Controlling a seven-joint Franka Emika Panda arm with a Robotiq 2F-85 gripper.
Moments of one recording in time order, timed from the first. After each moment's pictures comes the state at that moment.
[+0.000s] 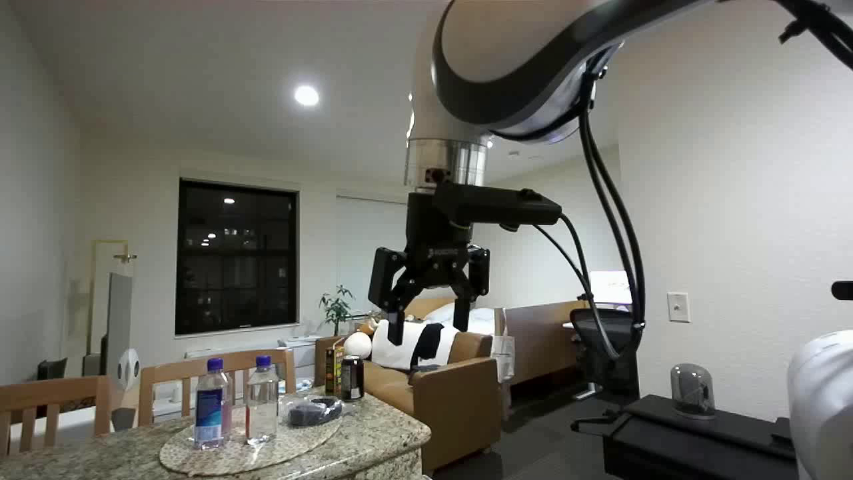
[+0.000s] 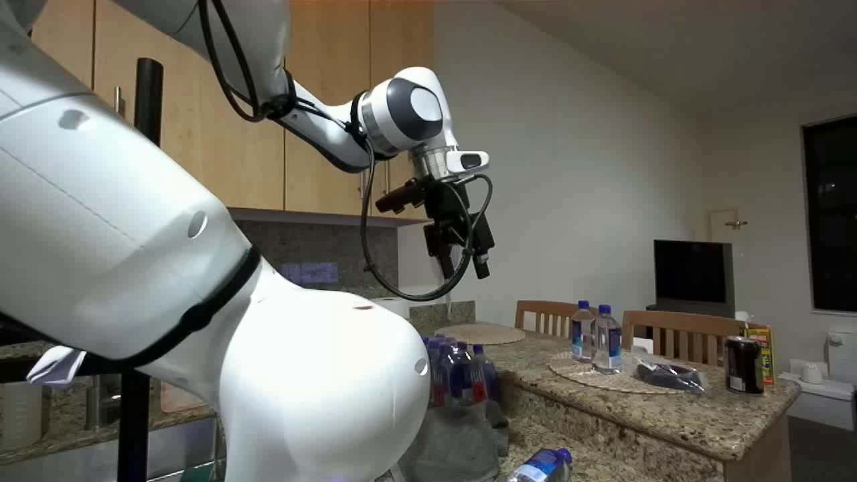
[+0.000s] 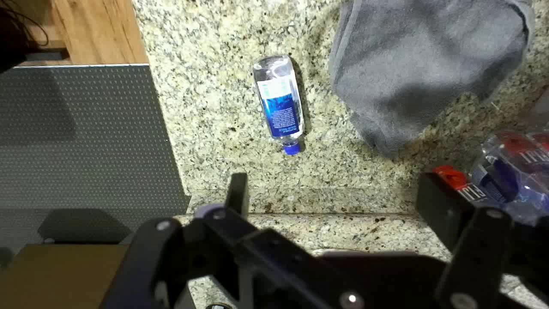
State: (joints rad) arm 0.09 -0.86 0.34 -2.56 0.11 1.97 0.42
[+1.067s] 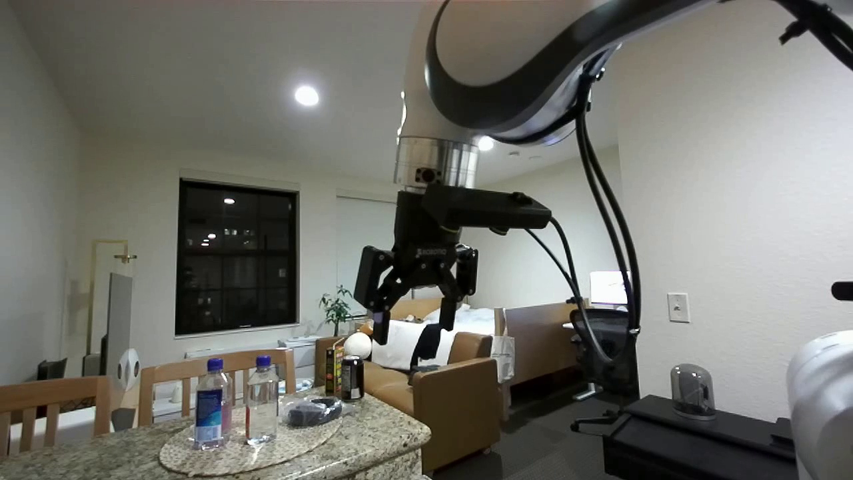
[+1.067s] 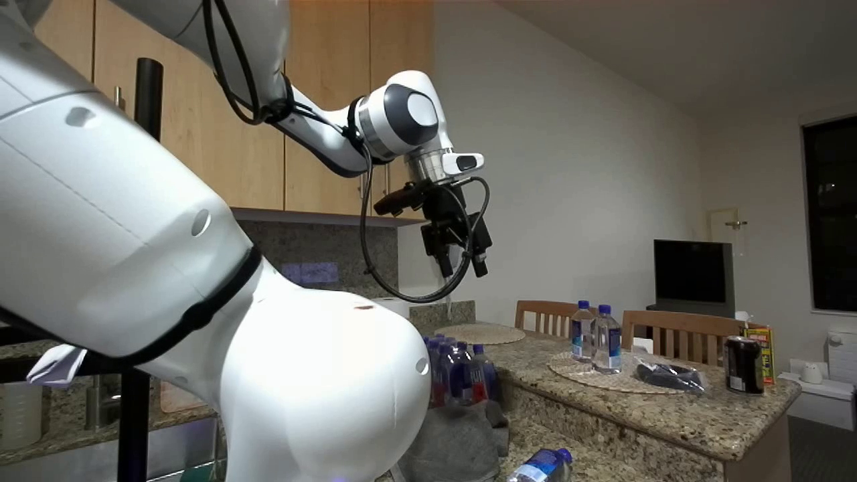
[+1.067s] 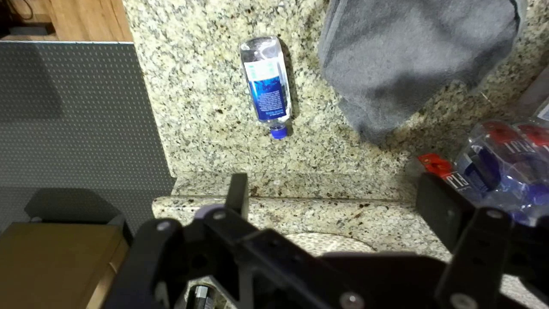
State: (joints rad) arm 0.10 -0.84 0.37 -2.56 0.11 2.04 0.42
